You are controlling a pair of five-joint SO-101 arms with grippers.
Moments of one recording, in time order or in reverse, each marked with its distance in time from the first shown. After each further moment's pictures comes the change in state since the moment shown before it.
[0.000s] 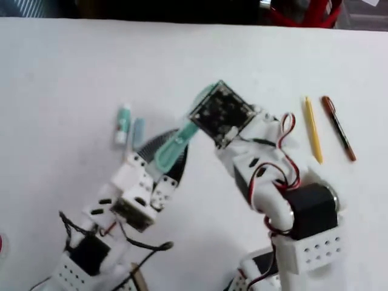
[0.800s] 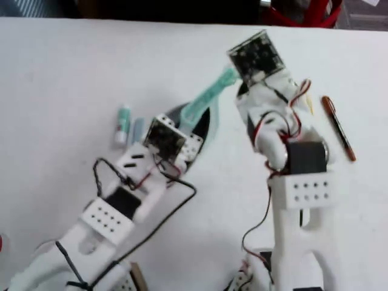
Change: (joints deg) left arm -1.8 55.0 -18.0 -23.6 11.0; right arm 14.1 12.9 4.1 -20.9 -7.9
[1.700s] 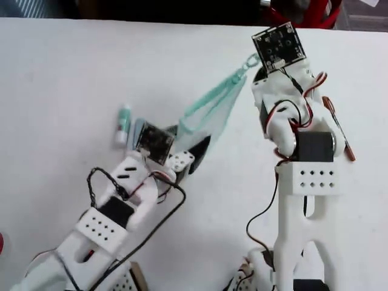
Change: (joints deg) left arm -1.8 -9.6 8.3 12.7 7.4; right arm 2.7 2.4 -0.1 -5.8 -1.1
